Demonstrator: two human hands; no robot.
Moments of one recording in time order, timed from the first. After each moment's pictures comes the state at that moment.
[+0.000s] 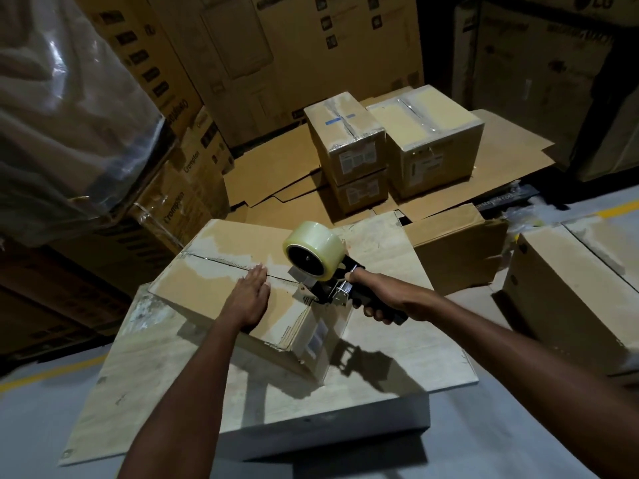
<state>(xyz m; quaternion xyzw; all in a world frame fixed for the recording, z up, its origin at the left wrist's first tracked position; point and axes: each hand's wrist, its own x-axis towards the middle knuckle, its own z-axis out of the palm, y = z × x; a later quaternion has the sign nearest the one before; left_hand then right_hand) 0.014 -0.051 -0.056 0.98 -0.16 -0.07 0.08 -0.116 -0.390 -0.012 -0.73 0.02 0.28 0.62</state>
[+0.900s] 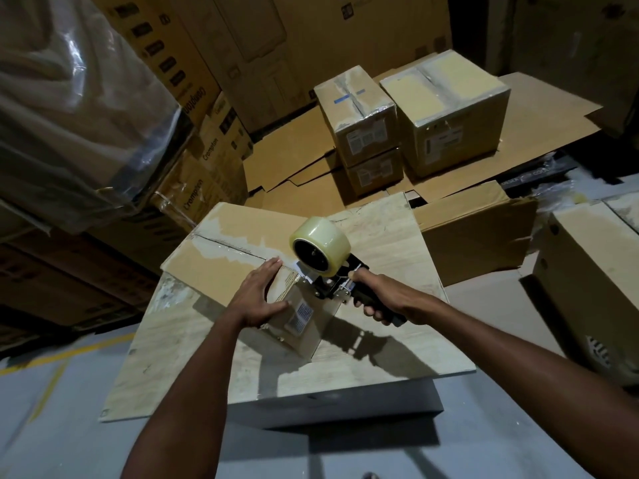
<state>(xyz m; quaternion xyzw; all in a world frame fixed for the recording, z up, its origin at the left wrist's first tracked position) -0.024 -0.071 -0.054 0.96 -0.24 -0.07 0.11 -0.128 -0.412 -0.060 -0.69 0.01 0.29 0.67</state>
